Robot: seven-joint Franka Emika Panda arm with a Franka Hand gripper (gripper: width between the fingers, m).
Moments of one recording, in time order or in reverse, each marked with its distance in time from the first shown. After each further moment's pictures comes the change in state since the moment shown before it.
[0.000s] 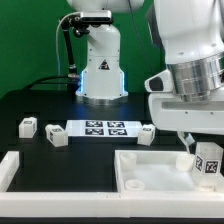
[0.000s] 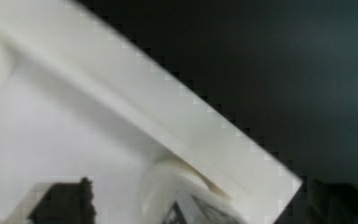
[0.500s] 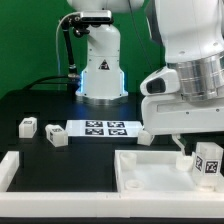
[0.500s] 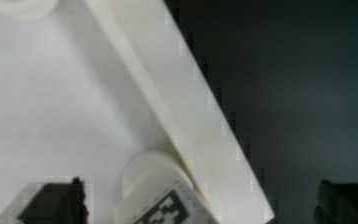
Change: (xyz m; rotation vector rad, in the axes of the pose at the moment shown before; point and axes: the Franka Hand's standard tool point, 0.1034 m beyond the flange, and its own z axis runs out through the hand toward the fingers) arm 0.009 0.008 -0.009 -0.081 -0.052 -0.570
